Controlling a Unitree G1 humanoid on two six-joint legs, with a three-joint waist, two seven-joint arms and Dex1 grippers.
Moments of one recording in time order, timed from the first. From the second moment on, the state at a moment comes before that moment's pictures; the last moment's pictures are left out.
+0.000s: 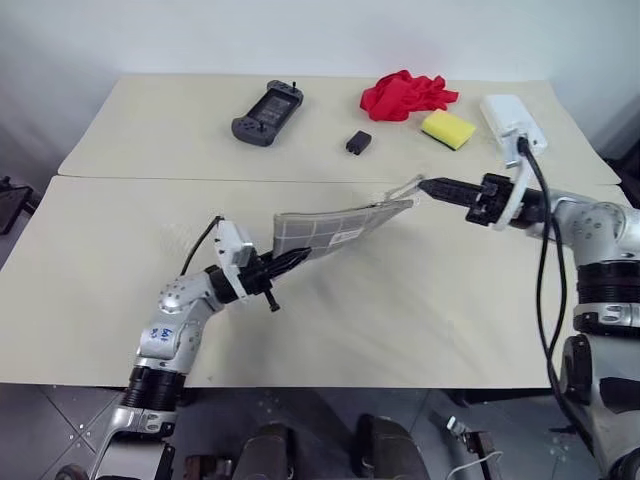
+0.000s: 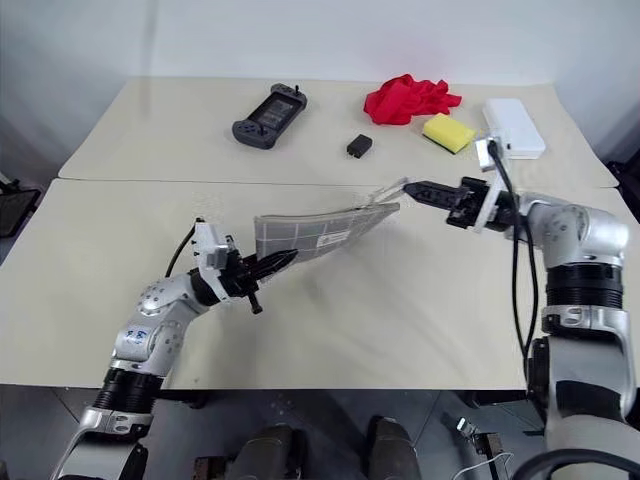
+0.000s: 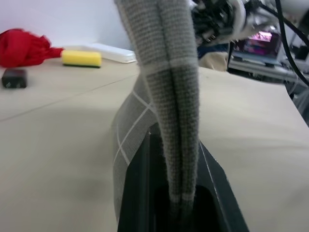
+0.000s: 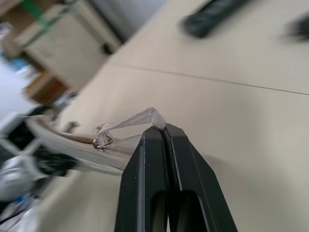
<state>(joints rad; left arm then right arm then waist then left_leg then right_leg) -0.39 0.39 -0.01 0.08 -0.52 0.14 -0.87 -0.94 -0.71 -0.17 0.58 0.64 0.89 1.06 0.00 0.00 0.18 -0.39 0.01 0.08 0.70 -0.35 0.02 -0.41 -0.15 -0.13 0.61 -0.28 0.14</state>
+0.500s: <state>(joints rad) -0.41 0.39 0.00 0.08 -0.53 0.22 -0.93 -0.92 -0.74 -0.21 0.62 0.61 0.85 1.08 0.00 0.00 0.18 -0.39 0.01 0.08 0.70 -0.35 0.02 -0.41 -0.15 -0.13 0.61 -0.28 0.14</state>
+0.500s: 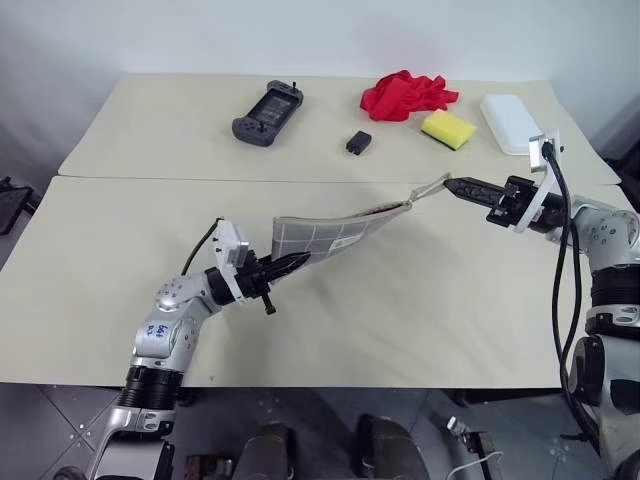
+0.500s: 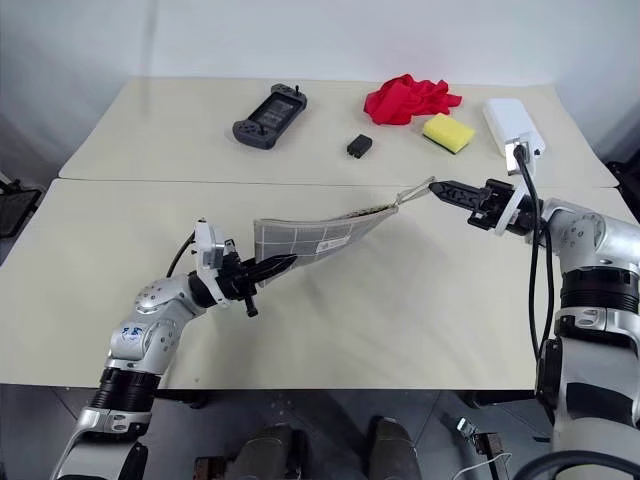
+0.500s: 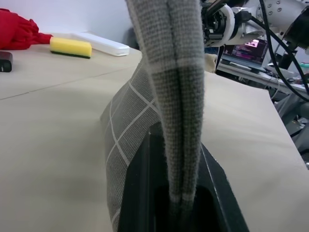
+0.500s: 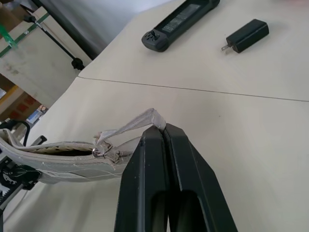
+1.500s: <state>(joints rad) -0.54 0.25 -0.08 0.30 -0.43 0.05 -1.14 -0.89 -0.97 -0.09 0.26 0.52 0.65 1.45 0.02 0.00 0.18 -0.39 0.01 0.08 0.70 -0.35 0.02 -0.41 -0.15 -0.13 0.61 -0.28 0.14</state>
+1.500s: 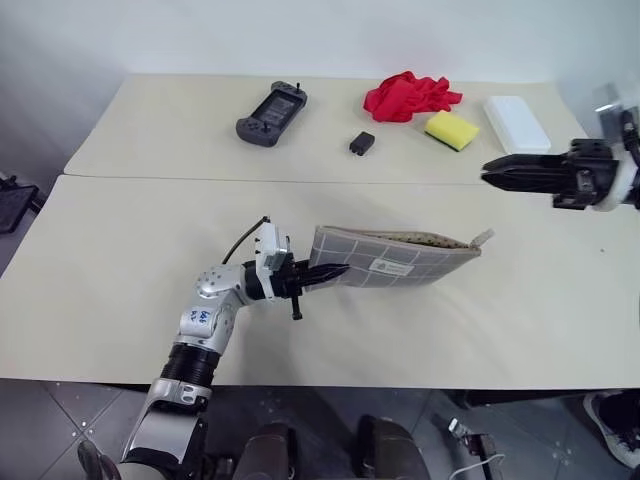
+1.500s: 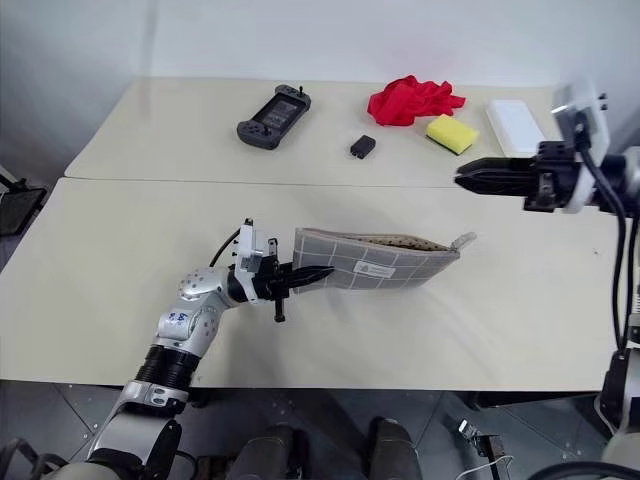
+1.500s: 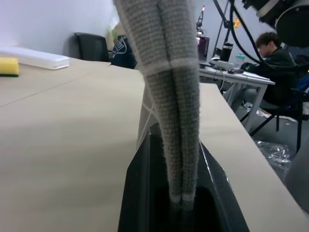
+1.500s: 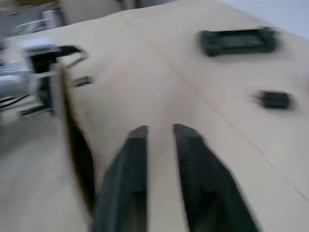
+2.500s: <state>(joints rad) -0.47 0.23 -0.09 0.40 -0.34 -0.19 -1.10 -0.82 -0.84 0.30 -0.09 0.24 0.56 1.36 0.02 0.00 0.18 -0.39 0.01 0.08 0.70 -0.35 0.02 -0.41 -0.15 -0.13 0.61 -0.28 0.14</state>
